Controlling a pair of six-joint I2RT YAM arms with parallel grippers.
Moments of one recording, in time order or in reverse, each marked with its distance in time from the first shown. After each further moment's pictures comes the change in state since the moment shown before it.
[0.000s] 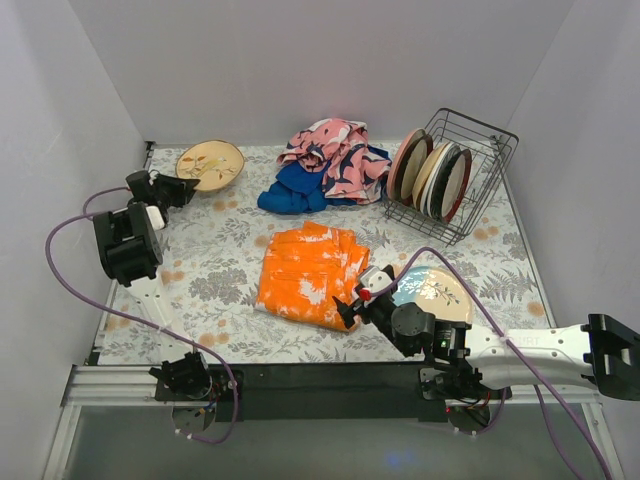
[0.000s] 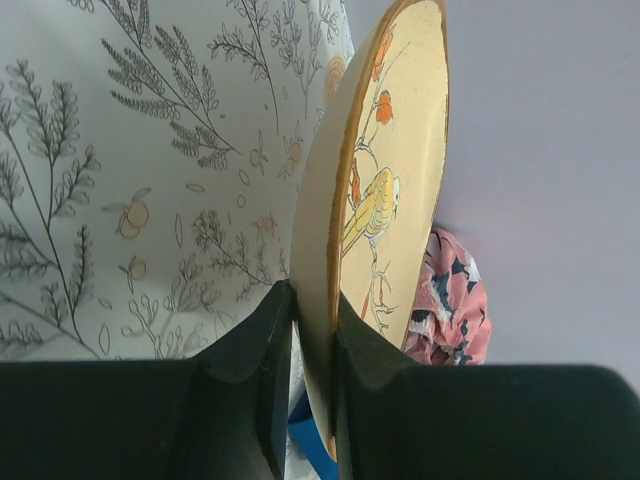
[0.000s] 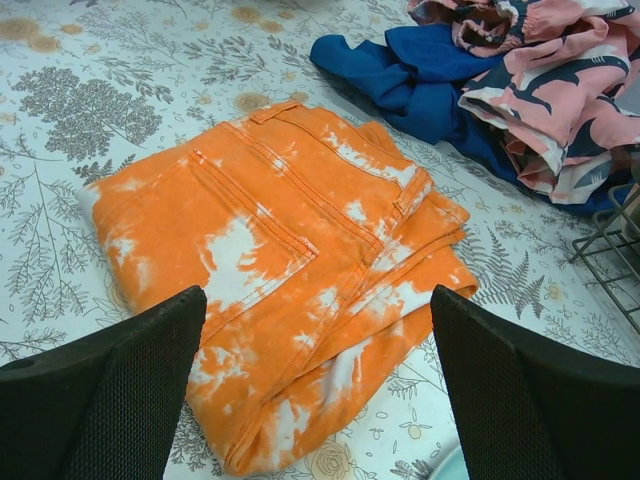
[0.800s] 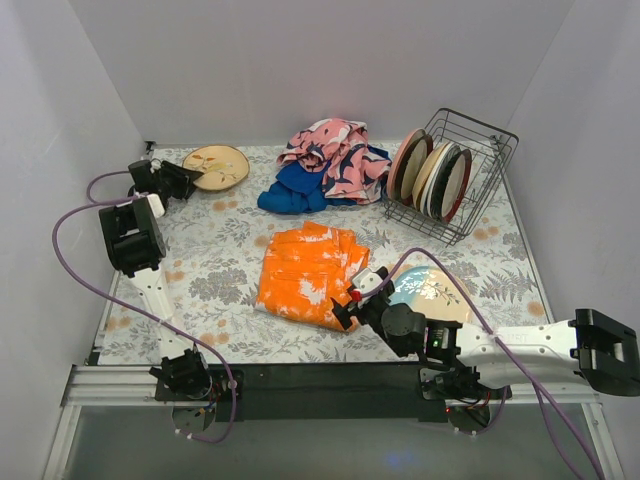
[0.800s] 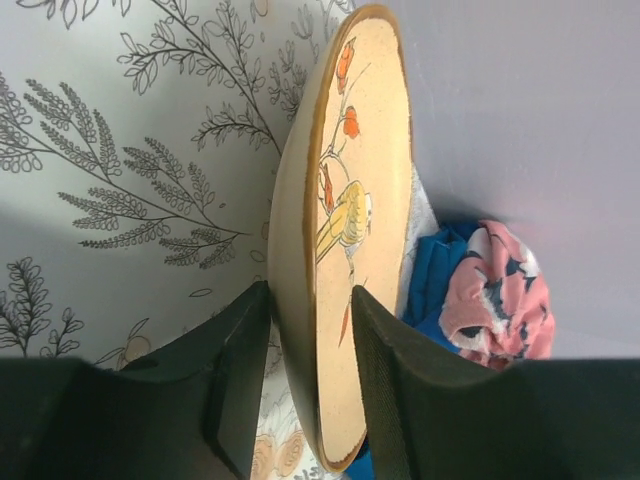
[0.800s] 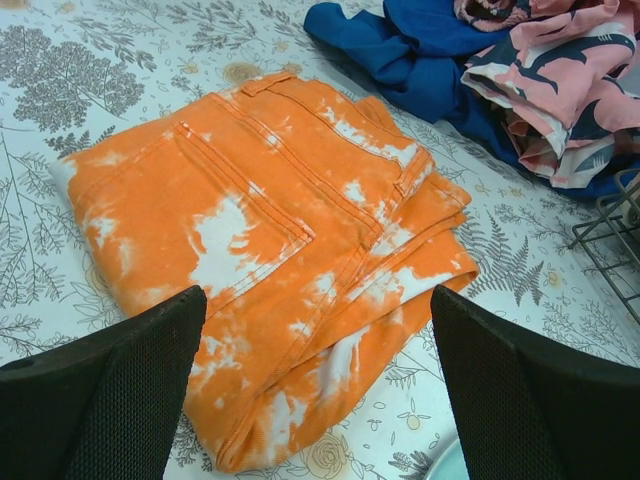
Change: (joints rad) left arm -0.011 0.188 0.279 -0.140 0.064 0.170; right arm 0.000 0.090 0.005 0.014 0.018 0.002
